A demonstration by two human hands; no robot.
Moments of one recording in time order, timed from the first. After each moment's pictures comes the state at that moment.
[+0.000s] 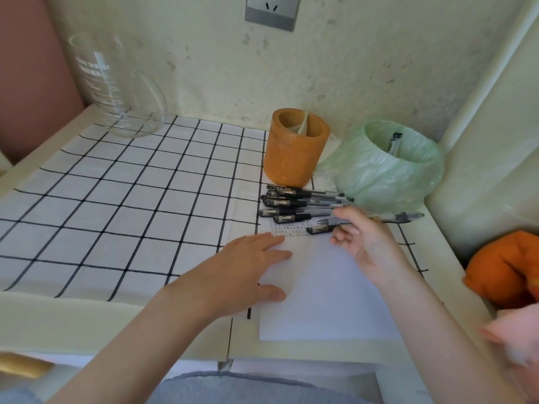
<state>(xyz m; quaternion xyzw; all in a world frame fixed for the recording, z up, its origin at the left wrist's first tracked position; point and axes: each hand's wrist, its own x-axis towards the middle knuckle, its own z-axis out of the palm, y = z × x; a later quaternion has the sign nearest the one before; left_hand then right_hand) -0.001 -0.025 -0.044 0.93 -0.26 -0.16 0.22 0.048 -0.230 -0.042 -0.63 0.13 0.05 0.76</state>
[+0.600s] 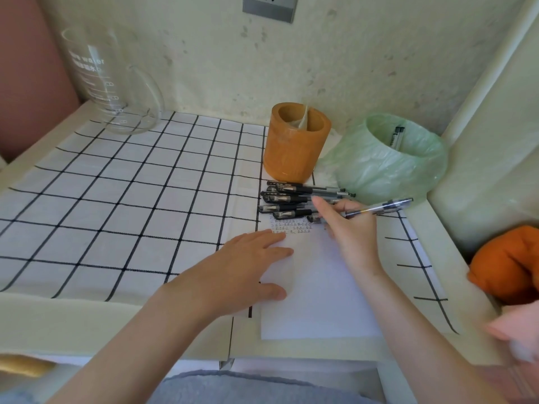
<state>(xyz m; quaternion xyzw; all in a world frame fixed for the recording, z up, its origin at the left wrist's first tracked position) -0.001 -0.025 -0.043 0.92 -0.26 -0.17 0.23 0.062 -0.213 -0.076 -0.77 0.07 -0.15 0.61</state>
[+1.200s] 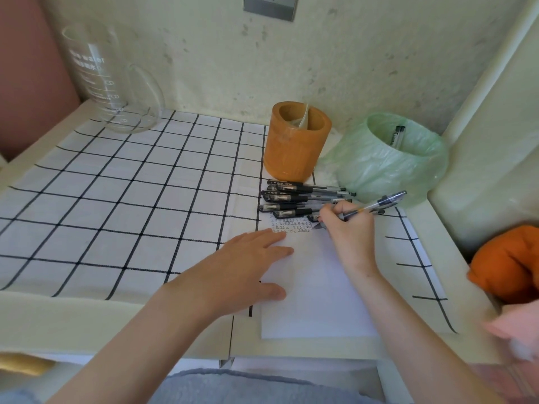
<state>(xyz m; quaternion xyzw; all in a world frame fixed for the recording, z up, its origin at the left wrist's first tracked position) -0.002 -0.025 -0.042 0.92 -0.26 -0.17 0.22 0.063 -0.214 -0.087 -0.81 0.03 -0.20 0.54</state>
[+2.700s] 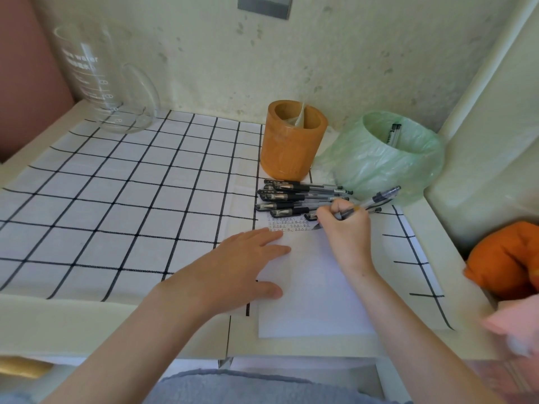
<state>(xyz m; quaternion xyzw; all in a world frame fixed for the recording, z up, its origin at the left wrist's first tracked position) 0.000 -0.024 -0.044 0.92 -0.26 -0.17 0.22 0.059 -0.211 -0.082 -0.81 0.04 -0.19 0.55</state>
